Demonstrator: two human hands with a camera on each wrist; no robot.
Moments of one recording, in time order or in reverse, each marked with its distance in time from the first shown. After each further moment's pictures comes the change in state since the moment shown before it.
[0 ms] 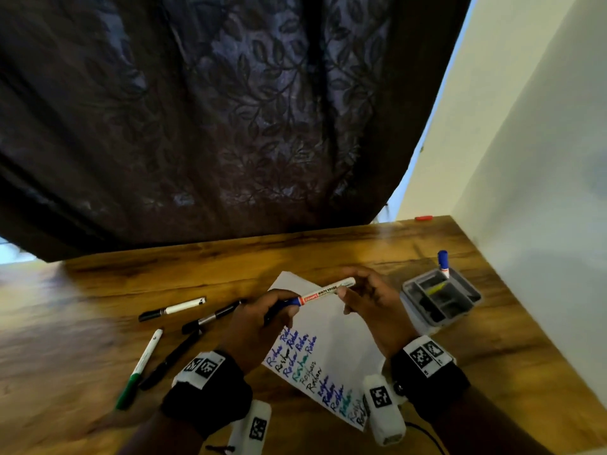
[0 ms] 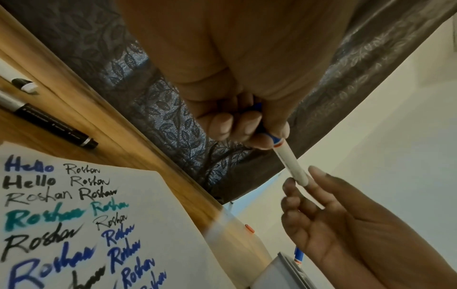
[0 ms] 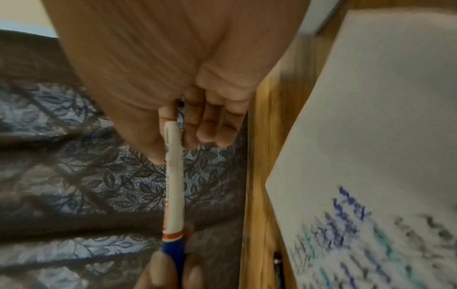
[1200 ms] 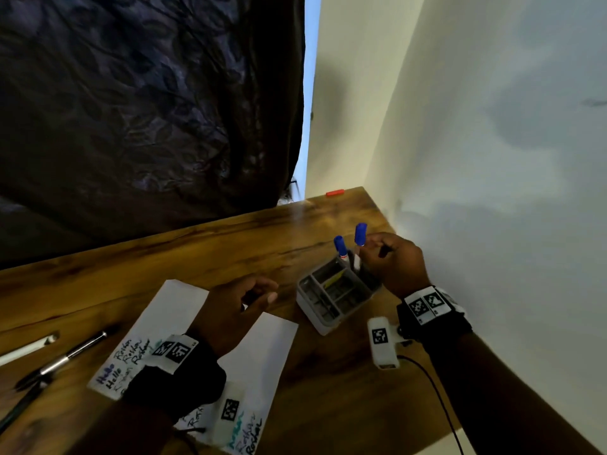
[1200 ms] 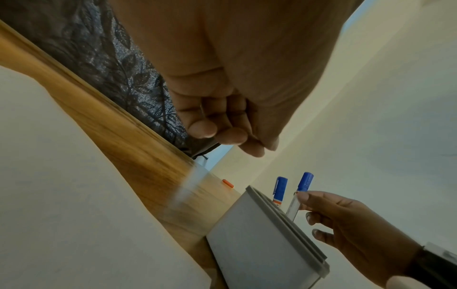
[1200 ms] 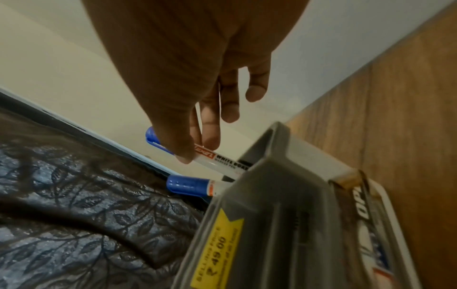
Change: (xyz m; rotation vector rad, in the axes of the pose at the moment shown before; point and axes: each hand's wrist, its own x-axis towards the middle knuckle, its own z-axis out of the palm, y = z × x) left_hand 0.117 0.050 0.137 -0.002 -0.105 0.073; right_hand 0.056 0.011 -0.247 -0.712 0.421 -0.003
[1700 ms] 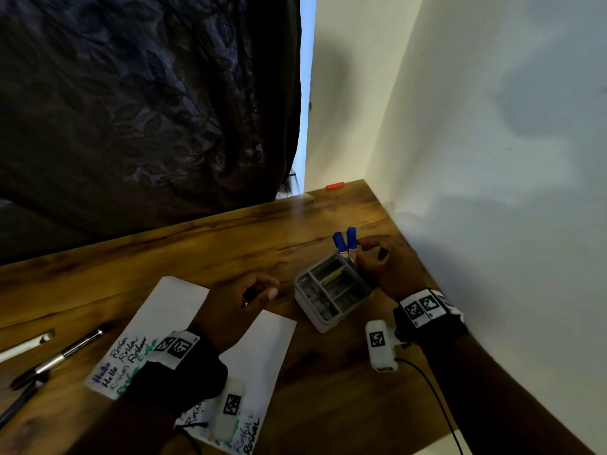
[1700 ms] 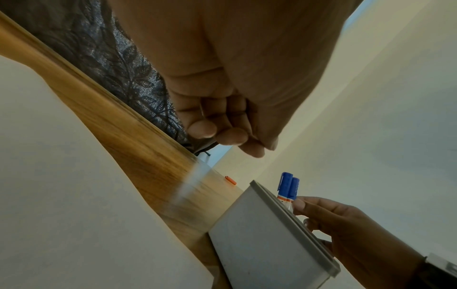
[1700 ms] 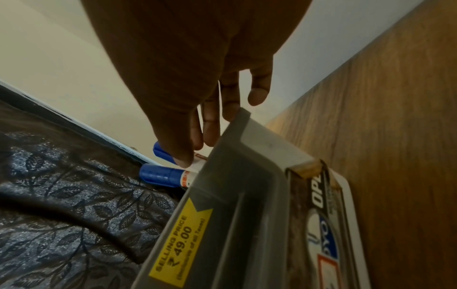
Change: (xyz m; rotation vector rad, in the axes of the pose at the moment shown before) left_hand 0.009 -0.002 0.009 0.014 -0.019 -0.052; right_hand 0.001 0.015 0.008 -0.140 -0.101 -0.043
